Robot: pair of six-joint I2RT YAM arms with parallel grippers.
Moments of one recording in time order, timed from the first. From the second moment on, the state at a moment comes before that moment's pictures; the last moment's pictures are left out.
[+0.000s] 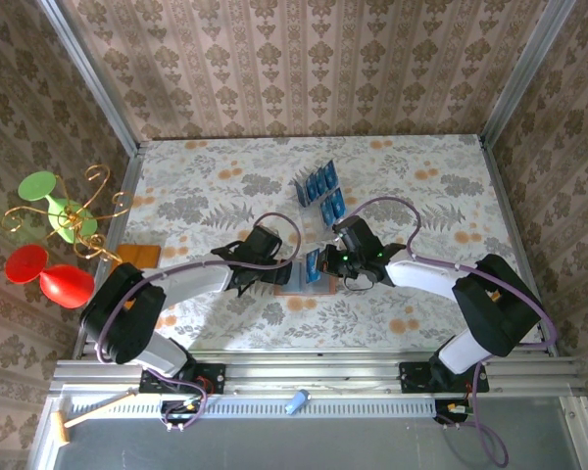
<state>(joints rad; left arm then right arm) -0.76 1.51 0.75 -0.28 -0.18 -0.37 0.63 1.54 0.77 -0.05 -0.26 0.84</state>
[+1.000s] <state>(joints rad) -0.77 1.53 0.71 -0.25 -0.21 -0.36 0.62 1.56 0.68 0.04 -0.26 0.86</state>
